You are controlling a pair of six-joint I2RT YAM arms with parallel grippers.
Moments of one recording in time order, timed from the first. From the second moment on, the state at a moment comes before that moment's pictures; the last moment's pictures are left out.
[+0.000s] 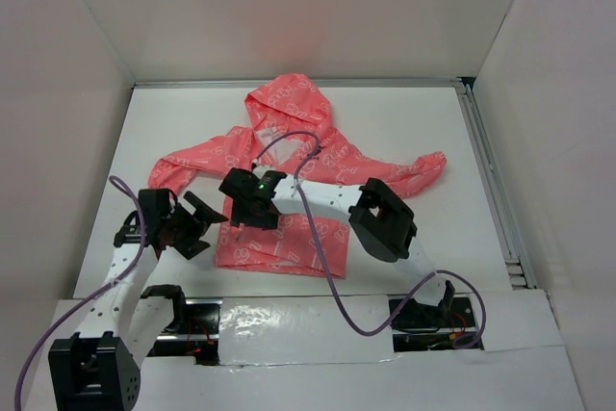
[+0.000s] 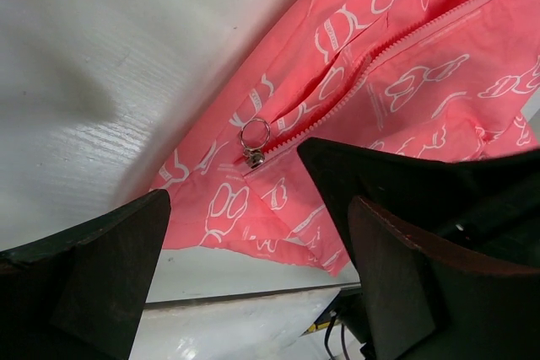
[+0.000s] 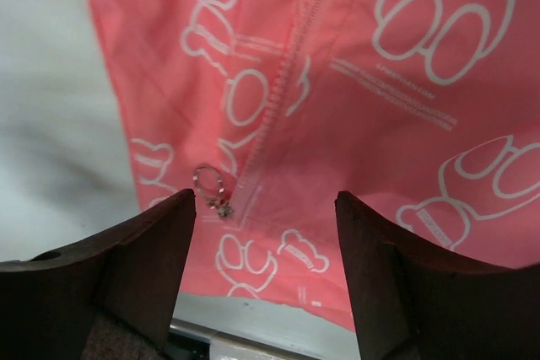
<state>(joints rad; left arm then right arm) 0.06 0.83 0.48 -0.63 0.33 -0.92 1.08 2.16 1.75 -0.71 0.21 1.10</state>
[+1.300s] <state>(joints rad) 0.00 0.86 0.45 -0.43 0.61 -0.71 1.05 1.46 1.08 -0.58 0.26 0.91</state>
